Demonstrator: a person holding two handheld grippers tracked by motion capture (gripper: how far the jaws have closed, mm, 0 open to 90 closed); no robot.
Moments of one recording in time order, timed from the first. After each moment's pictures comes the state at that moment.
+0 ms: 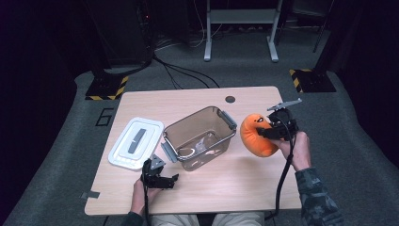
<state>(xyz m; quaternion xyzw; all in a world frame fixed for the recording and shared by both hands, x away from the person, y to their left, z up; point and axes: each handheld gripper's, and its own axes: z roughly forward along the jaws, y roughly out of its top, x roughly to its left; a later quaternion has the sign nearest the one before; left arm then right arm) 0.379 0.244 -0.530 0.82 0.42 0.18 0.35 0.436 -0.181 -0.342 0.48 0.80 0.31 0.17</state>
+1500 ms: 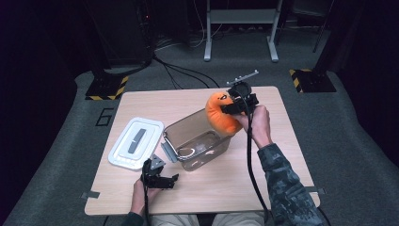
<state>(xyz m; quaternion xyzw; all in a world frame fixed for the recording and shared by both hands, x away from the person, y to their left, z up) 0.379 0.243 -0.530 0.82 0.42 0.18 0.35 0.487 -0.073 -0.294 0.45 0.81 0.34 0.16</state>
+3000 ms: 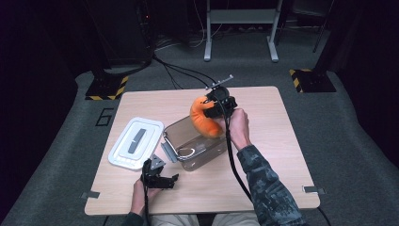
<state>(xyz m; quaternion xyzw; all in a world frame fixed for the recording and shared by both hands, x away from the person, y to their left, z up) 0.378 0.243 -0.530 0.82 0.42 0.18 0.35 0.496 -0.019 -0.315 0.44 0.82 0.33 0.16</state>
